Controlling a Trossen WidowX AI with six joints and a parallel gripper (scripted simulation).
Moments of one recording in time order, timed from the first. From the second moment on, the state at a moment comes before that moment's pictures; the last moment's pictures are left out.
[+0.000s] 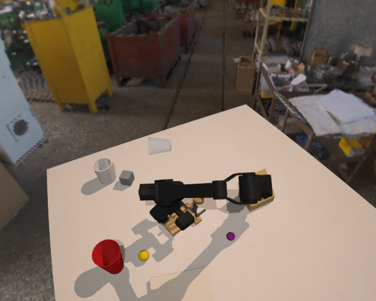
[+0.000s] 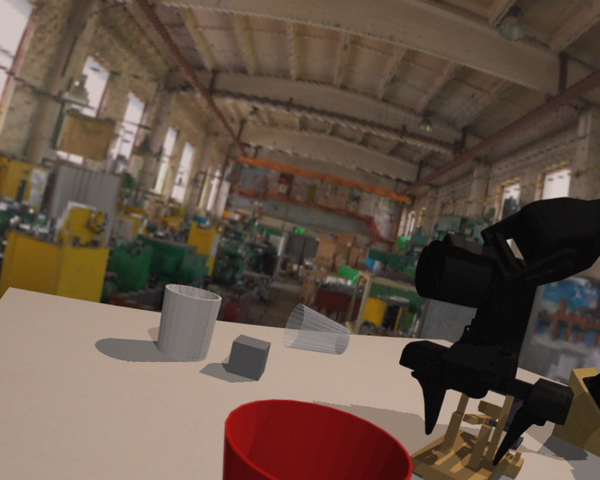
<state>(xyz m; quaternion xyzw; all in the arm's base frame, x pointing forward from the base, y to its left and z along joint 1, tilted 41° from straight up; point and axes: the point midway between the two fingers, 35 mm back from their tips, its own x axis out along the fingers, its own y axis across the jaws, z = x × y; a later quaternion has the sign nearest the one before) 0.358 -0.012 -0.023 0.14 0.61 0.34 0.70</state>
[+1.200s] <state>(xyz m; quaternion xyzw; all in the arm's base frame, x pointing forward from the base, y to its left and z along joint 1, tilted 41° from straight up) 0.361 -0.089 -0.025 0.24 0.66 0.24 0.67</state>
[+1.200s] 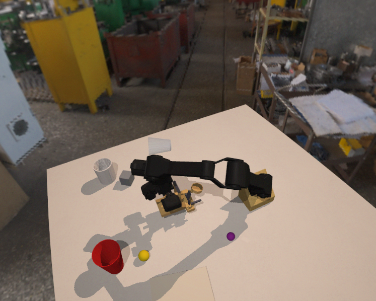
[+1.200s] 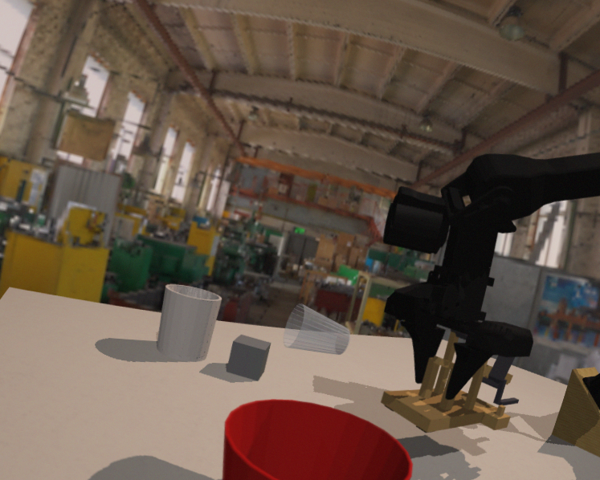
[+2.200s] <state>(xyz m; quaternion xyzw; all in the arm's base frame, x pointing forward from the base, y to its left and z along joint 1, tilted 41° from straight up) 0.340 -0.191 -0.122 0.42 0.70 0.04 0.57</state>
